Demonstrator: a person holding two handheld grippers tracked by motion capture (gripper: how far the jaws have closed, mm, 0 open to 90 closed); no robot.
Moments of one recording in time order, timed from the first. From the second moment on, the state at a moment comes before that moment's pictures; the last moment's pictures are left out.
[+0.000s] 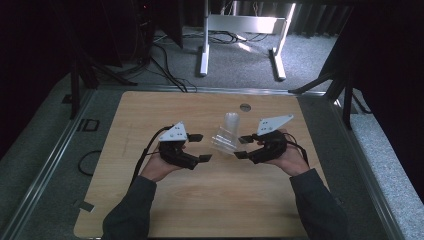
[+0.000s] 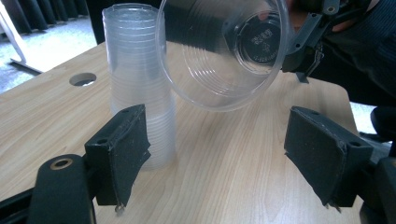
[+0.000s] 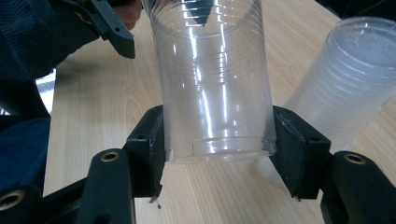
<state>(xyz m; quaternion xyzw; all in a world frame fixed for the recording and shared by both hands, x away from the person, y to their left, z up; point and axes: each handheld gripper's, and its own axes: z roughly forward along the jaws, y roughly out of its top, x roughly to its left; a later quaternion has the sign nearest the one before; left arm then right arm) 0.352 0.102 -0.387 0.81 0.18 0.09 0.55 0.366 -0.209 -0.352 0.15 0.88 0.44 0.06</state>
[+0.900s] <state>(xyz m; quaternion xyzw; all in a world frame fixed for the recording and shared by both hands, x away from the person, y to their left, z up) 0.358 0.105 -0.387 0.78 0.18 0.03 0.60 0.366 -0.211 -0.360 0.14 0.84 0.52 0.06</state>
